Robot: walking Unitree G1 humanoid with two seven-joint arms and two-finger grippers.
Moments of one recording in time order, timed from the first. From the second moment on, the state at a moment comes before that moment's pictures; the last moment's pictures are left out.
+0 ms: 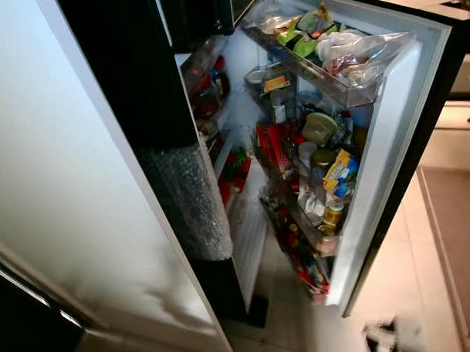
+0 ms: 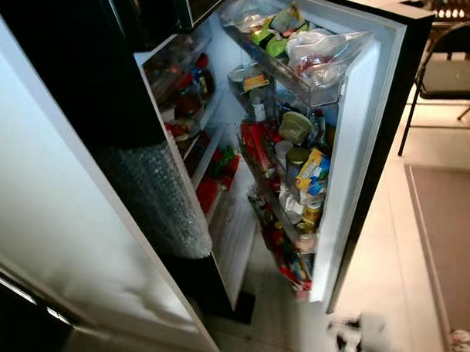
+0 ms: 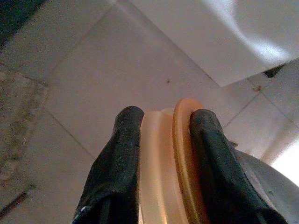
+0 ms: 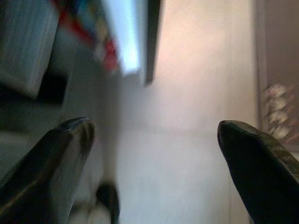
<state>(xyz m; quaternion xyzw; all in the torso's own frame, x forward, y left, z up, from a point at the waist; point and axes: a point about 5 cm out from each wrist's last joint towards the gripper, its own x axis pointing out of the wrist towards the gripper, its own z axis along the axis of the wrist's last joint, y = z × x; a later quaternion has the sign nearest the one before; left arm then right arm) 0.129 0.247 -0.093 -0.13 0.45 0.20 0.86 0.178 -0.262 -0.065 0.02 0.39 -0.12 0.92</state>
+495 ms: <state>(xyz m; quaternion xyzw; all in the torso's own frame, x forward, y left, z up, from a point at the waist) 0.130 0.278 -0.083 -0.13 0.45 0.20 0.86 0.256 -0.244 -0.001 -0.02 0.17 0.00 0.99</state>
